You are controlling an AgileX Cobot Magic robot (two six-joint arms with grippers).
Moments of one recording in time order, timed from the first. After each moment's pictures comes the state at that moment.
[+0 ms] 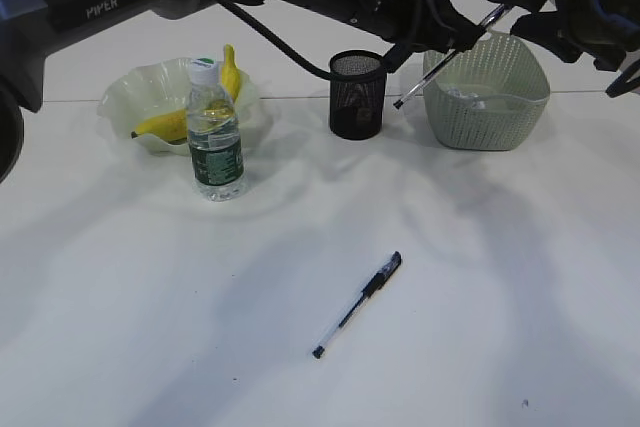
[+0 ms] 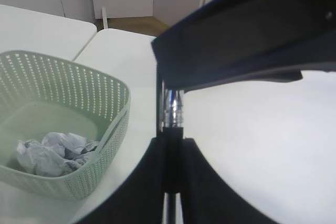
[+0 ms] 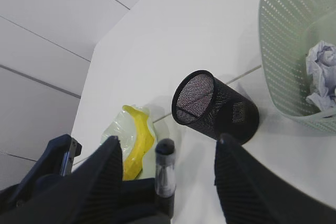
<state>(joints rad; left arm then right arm) -0.57 2.41 -2.31 -0.99 0.75 1.08 -0.04 1.66 -1.12 1.80 0.49 -1.13</state>
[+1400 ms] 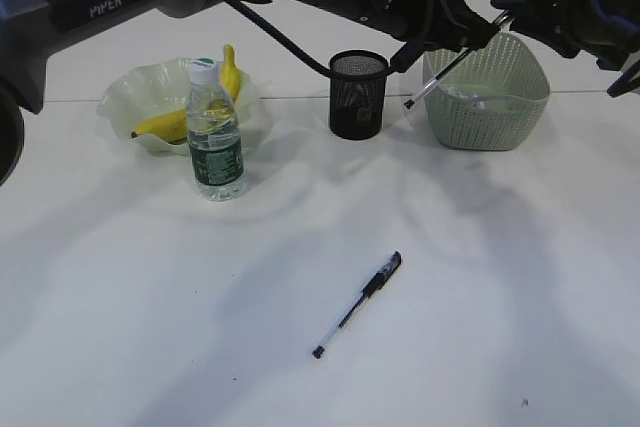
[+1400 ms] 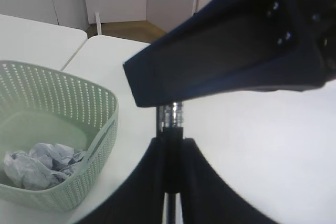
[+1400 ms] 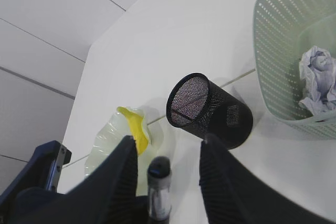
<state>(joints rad) -0.59 2.41 -2.31 -1.00 0.76 1.08 -0.04 1.66 -1.12 1.80 0.47 -1.15</state>
